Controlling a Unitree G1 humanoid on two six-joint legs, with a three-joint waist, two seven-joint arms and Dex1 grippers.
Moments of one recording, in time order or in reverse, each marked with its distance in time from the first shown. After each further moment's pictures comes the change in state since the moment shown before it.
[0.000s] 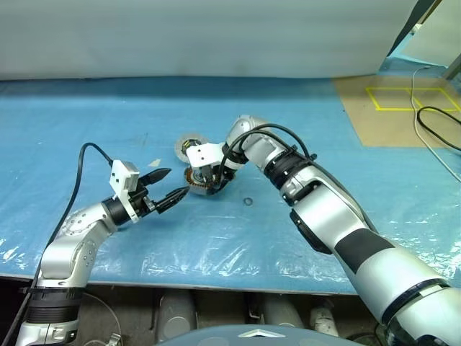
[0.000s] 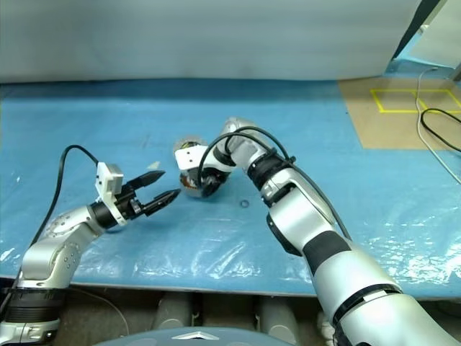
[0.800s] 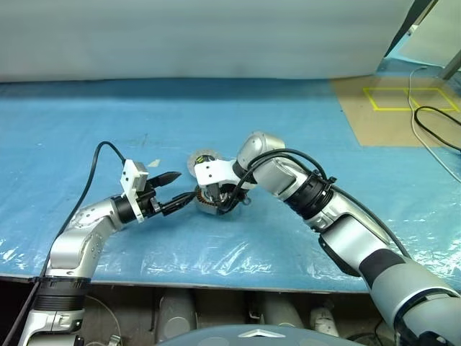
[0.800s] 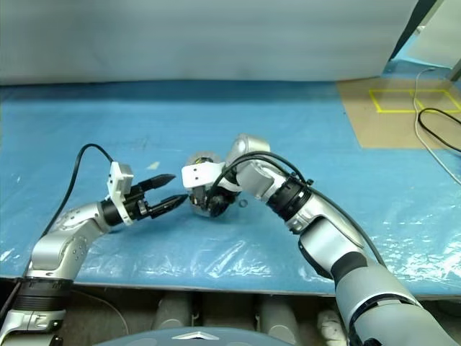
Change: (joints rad) left arm -0.045 -0.006 -0.043 0.065 0.012 0.016 -0.089; right arm 0.163 -0.156 0.197 -0.564 0.055 0.532 0.054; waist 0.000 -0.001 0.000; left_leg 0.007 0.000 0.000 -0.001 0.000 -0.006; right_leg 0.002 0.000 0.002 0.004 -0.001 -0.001
